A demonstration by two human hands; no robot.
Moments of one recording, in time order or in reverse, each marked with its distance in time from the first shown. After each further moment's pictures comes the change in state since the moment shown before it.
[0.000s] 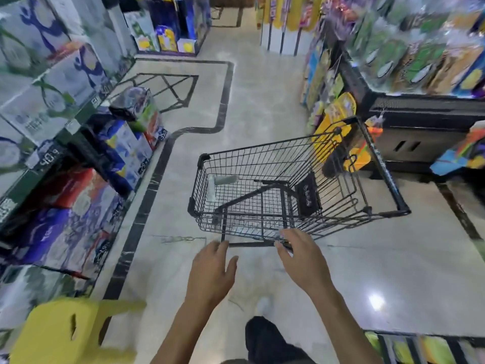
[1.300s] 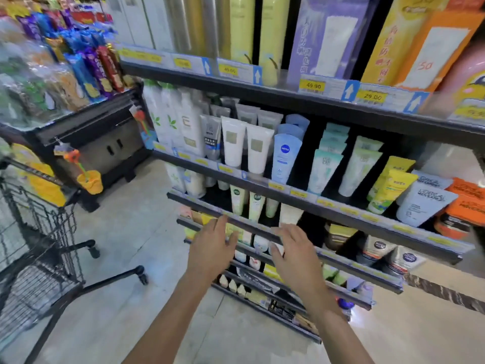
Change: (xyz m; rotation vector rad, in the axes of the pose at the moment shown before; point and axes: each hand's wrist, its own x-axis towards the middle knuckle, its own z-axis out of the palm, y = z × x) left_hand -0.414 0.465 0.128 -0.066 -0.432 1.114; right_hand -0.686 0.200 -0.148 -0.214 0.786 0.867
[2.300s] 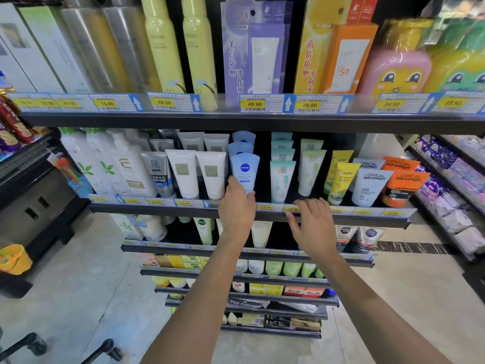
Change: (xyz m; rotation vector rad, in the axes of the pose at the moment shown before) left_hand 0.143 0.130 0.016 -0.281 0.096 0.058; right_hand 0.061 0.101 -0.019 -0.396 0.530 0.164
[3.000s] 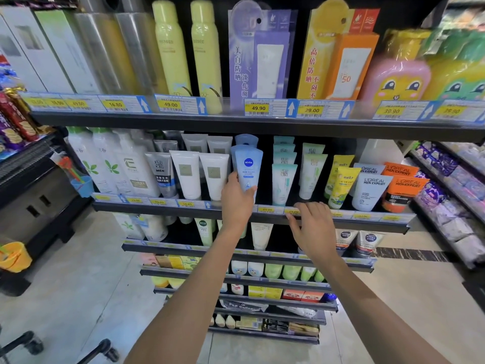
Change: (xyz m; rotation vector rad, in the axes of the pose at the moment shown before) left_hand 0.015 -0.001 -0.005 -0.429 -0.007 0.012; right_hand 0.003 -0.001 -0.004 -0.014 0.000 -0.010
